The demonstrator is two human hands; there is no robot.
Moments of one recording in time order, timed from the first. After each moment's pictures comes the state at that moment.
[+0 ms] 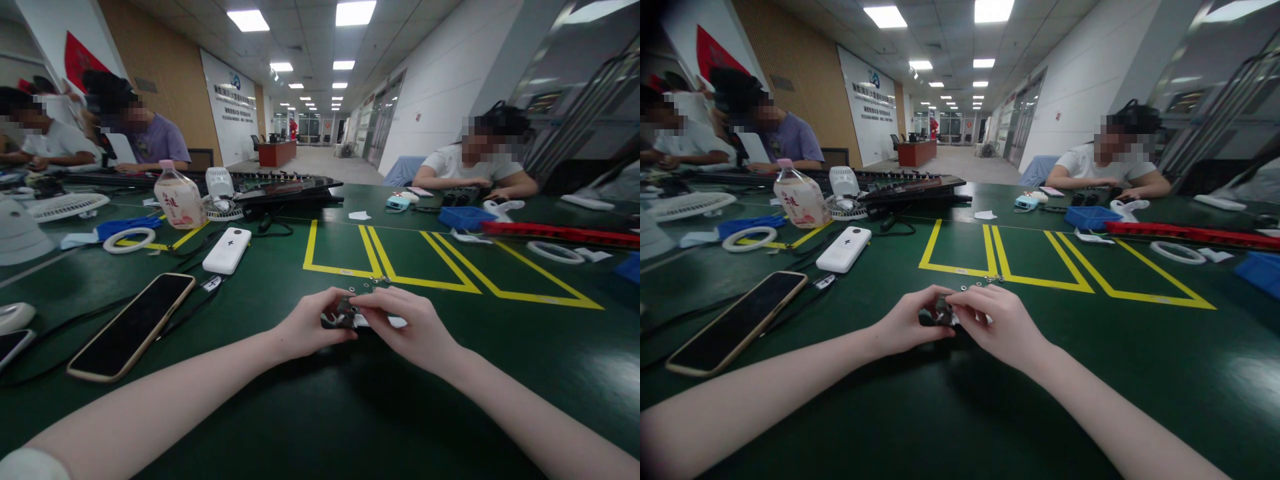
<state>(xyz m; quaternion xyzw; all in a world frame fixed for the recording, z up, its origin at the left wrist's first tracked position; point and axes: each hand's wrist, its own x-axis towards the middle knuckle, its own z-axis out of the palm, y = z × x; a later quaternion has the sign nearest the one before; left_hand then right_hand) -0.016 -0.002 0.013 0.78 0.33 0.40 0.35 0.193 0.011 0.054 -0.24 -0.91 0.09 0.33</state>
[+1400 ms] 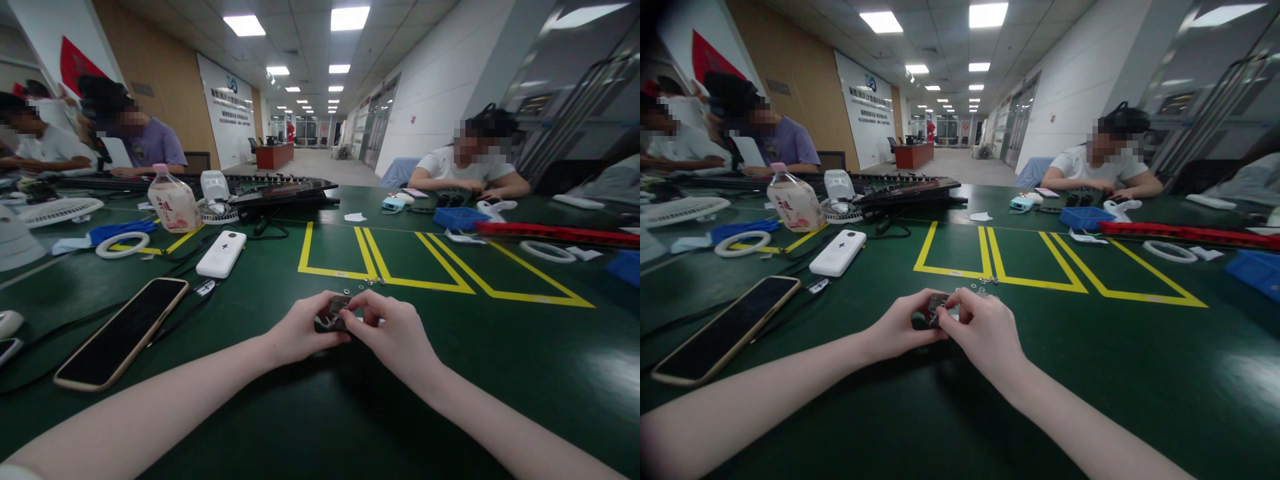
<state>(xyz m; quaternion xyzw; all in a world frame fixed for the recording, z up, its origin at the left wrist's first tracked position) -0.015 -0.005 0.018 0.78 0.33 0.38 0.36 0.175 -0.005 0.046 -0.46 -0.82 0.13 0.31</state>
